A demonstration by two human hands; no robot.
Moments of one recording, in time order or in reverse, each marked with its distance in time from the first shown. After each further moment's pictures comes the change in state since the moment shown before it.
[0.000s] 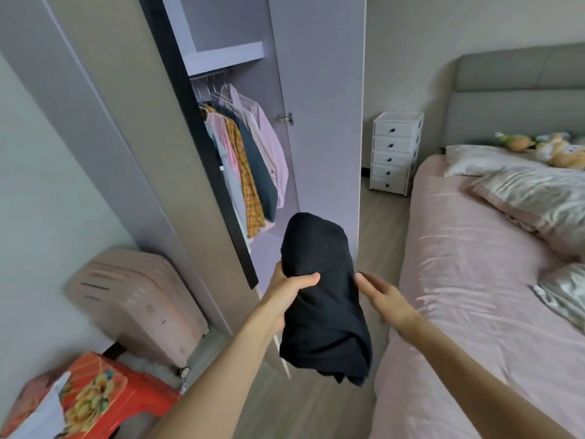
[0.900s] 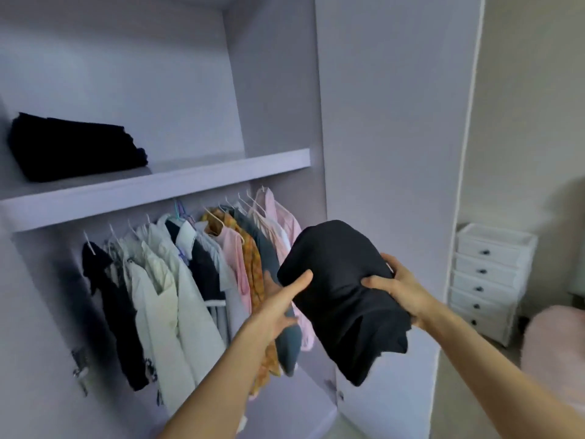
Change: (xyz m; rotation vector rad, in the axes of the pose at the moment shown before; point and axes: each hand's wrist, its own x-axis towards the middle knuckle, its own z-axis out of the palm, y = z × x) left_hand 0.449 0.296 0.004 -0.102 0.214 0.230; right_hand 0.521 -0.314 -0.087 0.284 -0.337 -0.365
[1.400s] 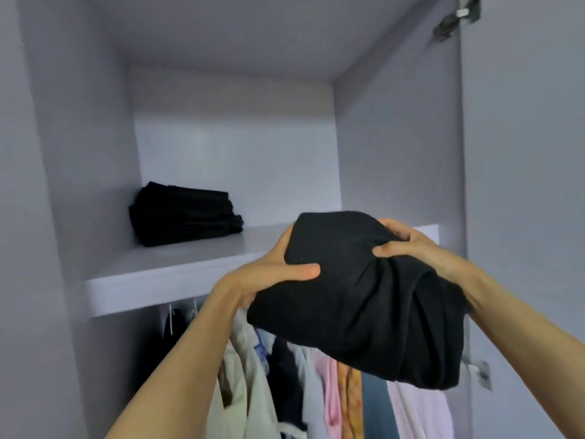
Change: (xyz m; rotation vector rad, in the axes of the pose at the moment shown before) left_hand 0.103 0.223 -0.173 0.592 -0.066 0.434; right_hand 0.244 -0.160 0.163 -0.082 -0.548 -0.426
